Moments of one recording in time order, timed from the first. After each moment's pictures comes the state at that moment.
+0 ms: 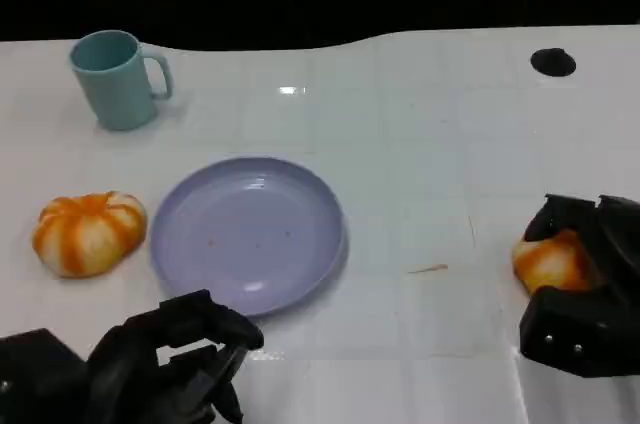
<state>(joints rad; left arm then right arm) 0.28 0.13 -0.01 -0.32 -0.25 0.25 -0.32 -0.36 -0.38 0.29 0.65 -0.68 -0.23 -0.38</state>
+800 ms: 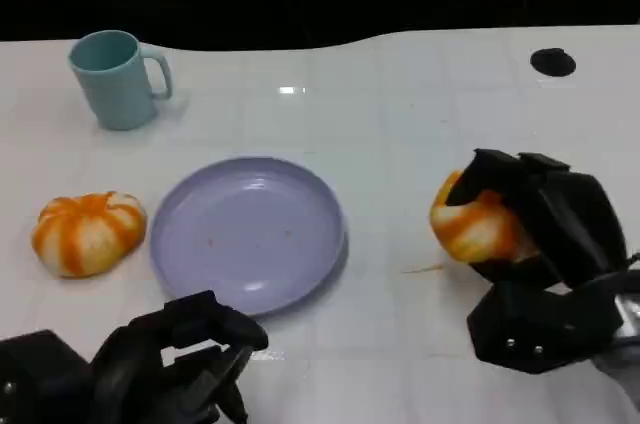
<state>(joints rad) 0.29 0.13 -0.02 -0.33 -0.25 0.25 -0.32 -0.37 -0.25 0.31 0.47 -0.62 -0.36 -0.38</state>
